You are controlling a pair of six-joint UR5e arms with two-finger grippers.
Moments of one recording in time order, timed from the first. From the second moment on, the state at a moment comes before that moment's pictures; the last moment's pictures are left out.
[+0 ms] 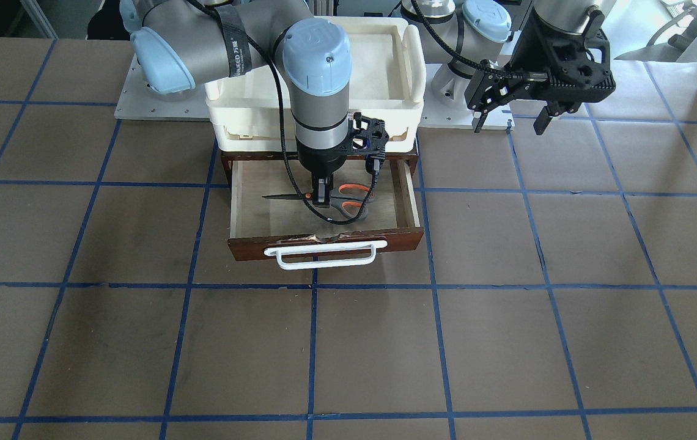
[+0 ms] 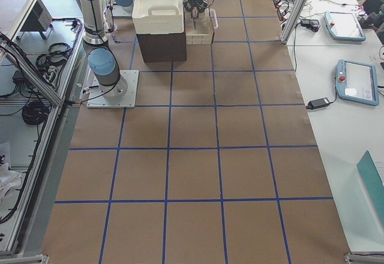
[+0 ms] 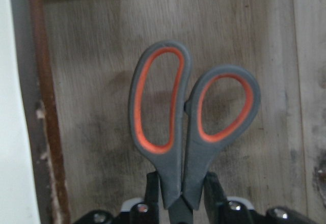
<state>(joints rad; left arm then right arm) -1.49 -1.42 -1.66 -1.58 1.55 0.07 2.04 -1.31 1.67 -1.93 -1.53 -1.06</state>
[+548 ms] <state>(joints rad) -1.46 -1.44 -1.66 -1.59 1.56 0.07 2.04 -1.29 1.67 -1.95 -1.53 -1.05</state>
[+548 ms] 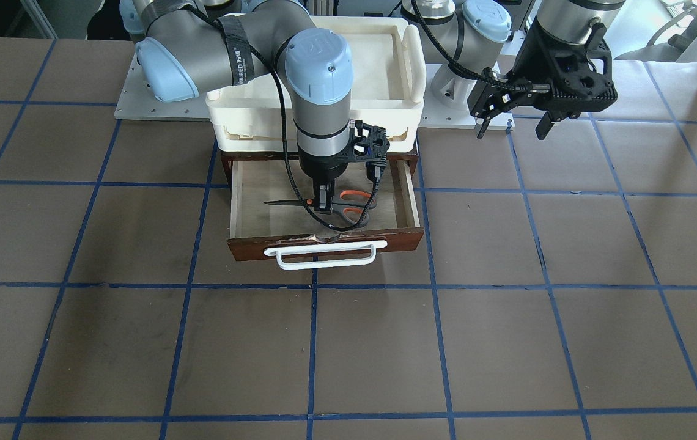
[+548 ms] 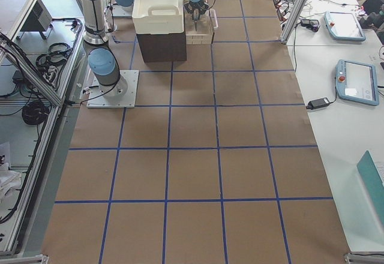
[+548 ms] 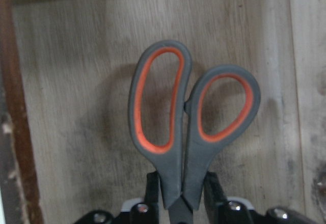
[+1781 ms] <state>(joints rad) -1.45 -1.44 -1.66 -1.59 1.62 0.08 2.04 -1.25 1.67 -1.97 -1.52 -1.01</state>
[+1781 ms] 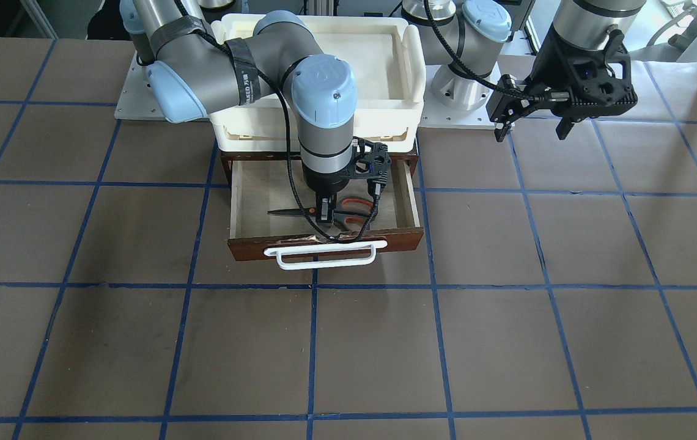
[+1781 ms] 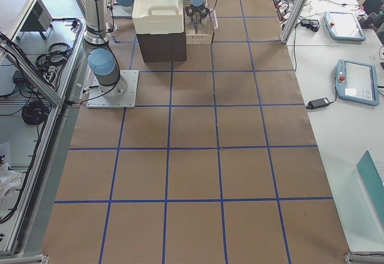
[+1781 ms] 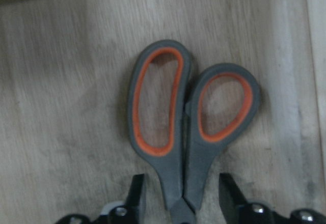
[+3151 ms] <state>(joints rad) -1.46 -1.48 -1.65 -1.55 1.60 0.03 1.76 -1.45 1.52 -1.66 -1.51 -1.01</state>
